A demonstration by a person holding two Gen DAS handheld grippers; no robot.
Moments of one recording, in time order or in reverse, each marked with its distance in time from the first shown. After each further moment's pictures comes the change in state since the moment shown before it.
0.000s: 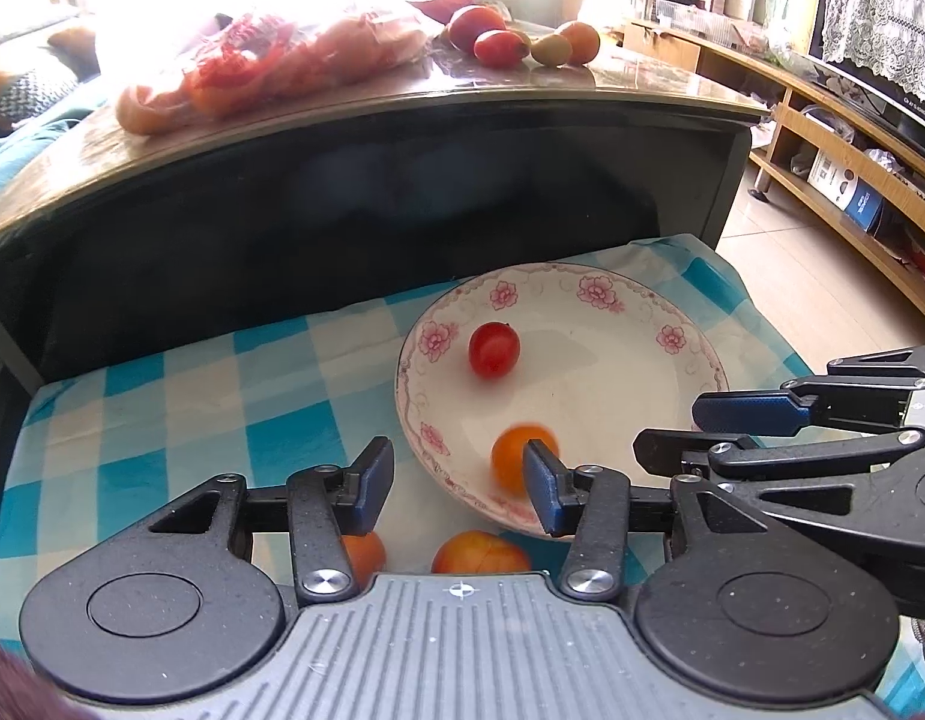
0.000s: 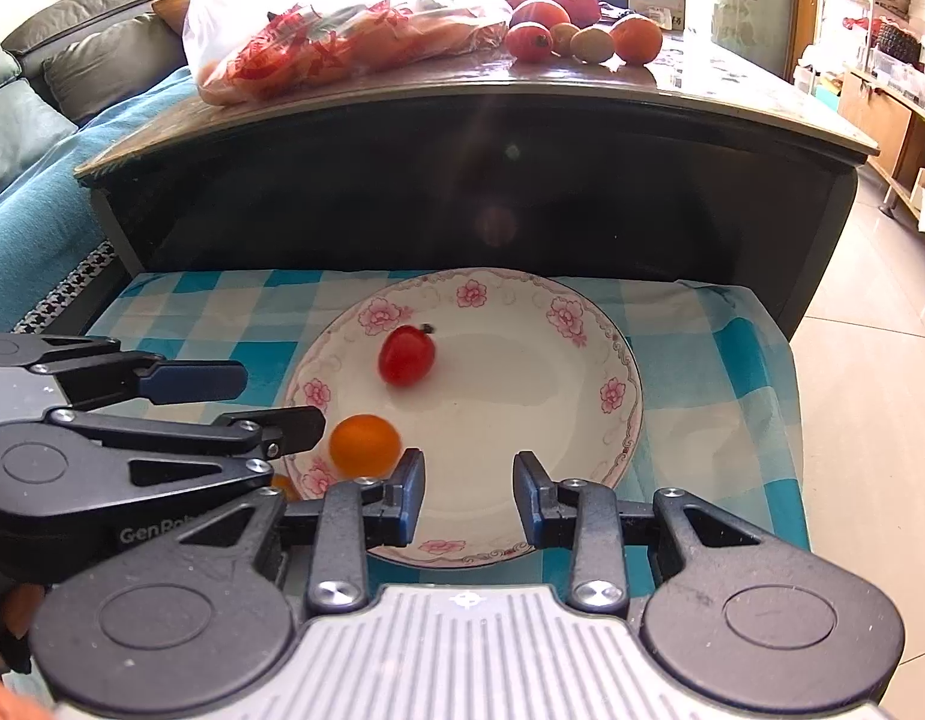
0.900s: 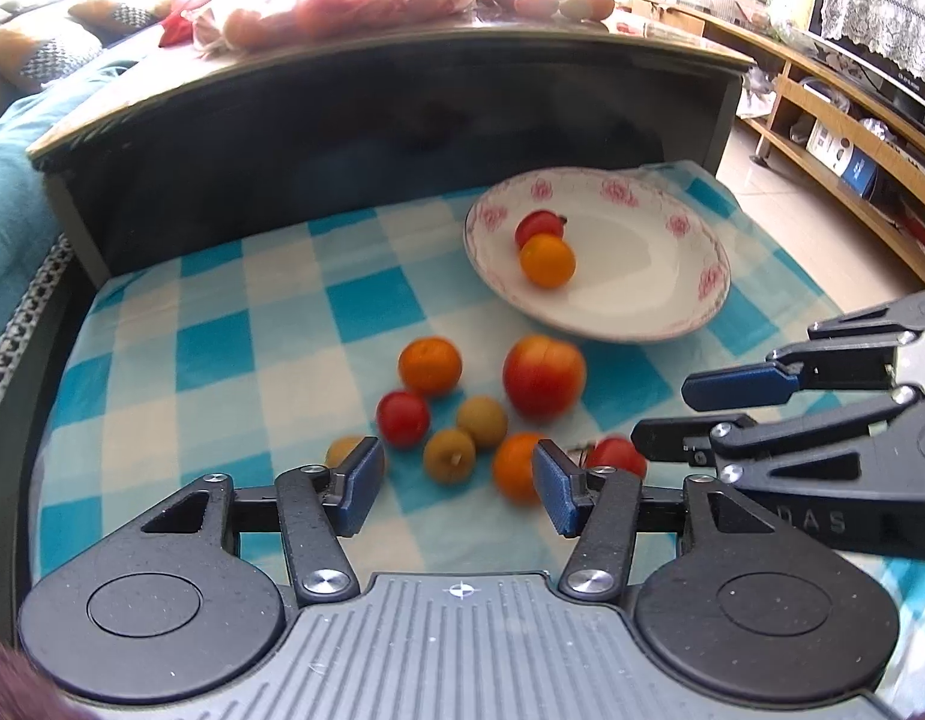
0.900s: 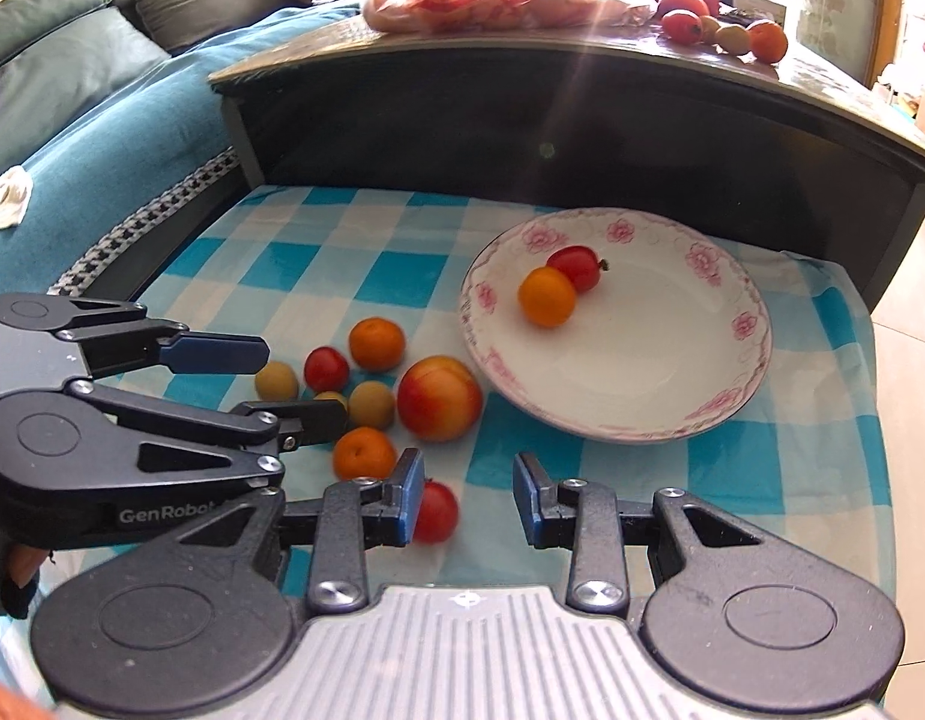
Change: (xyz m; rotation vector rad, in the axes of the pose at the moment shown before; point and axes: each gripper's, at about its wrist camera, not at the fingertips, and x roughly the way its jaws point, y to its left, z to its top) left arm -0.051 0.032 -0.069 0.001 0.053 0.013; right arm -0.024 0.063 -0.040 -0.122 0.070 0.106
